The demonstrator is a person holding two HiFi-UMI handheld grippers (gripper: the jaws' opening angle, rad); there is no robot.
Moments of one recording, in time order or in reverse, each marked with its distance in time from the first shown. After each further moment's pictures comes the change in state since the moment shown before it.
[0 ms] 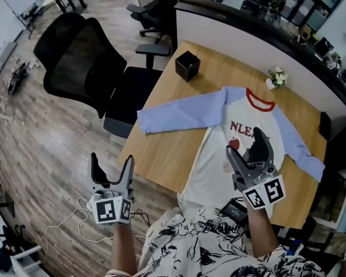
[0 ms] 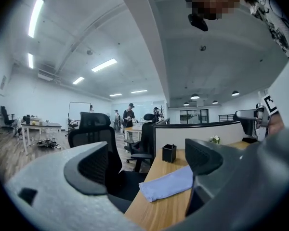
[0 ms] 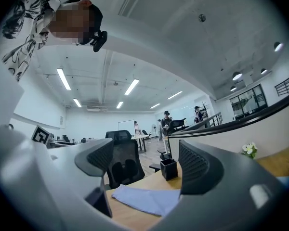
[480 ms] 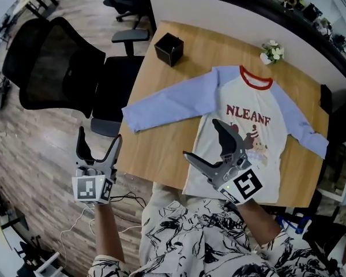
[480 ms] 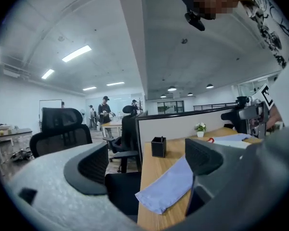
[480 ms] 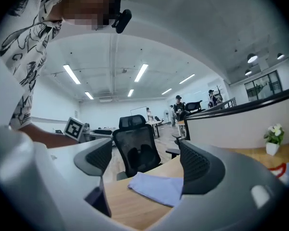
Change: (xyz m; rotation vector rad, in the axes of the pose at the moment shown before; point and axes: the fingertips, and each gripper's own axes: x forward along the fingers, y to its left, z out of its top) left arm 0.119 0.001 -0.022 0.123 0.109 -0.292; right arm 0.067 0.056 -0.068 0.004 0.178 0.161
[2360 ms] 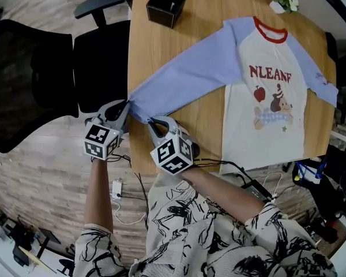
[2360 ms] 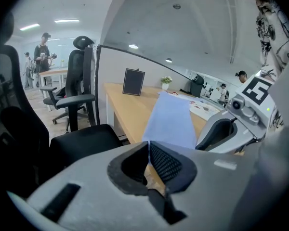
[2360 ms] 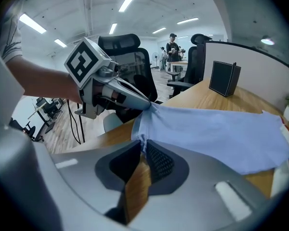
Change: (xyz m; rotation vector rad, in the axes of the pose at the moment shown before) left arm 0.150 0.034 -0.257 0.013 0.524 -0.705; right arm 0.227 0.058 -0.299 0.030 0.741 -0.200
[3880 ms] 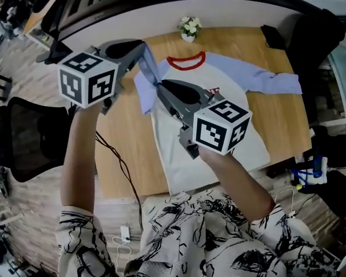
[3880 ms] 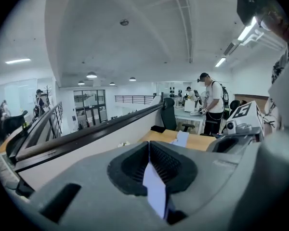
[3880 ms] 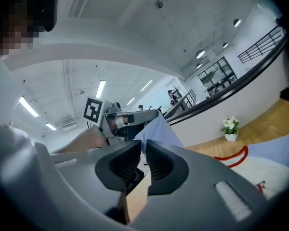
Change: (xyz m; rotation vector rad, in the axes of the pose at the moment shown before) left arm 0.083 -0.329 0.489 0.420 -0.207 -0.209; right arm -0.453 -0.267 0.094 0.492 -0.810 0.007
